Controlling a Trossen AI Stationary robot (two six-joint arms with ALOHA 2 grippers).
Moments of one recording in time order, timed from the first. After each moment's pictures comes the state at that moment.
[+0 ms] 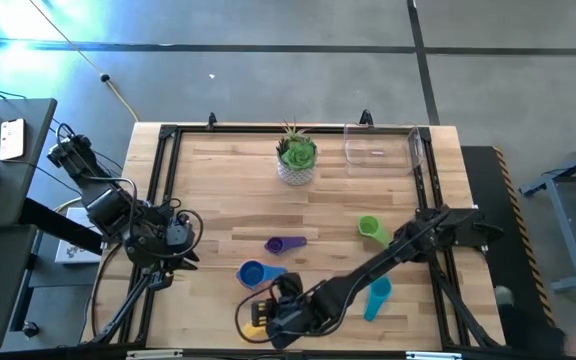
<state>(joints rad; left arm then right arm) -0.78 1.01 1.10 -0.99 -0.23 -0.78 0.58 2.36 2.31 -0.94 0.35 1.92</state>
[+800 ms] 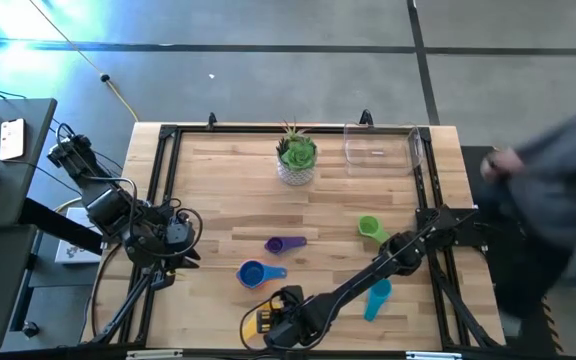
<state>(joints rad) -0.78 1.01 1.10 -0.99 -0.26 -0.81 0.59 2.54 2.31 -0.97 0.23 2.05</state>
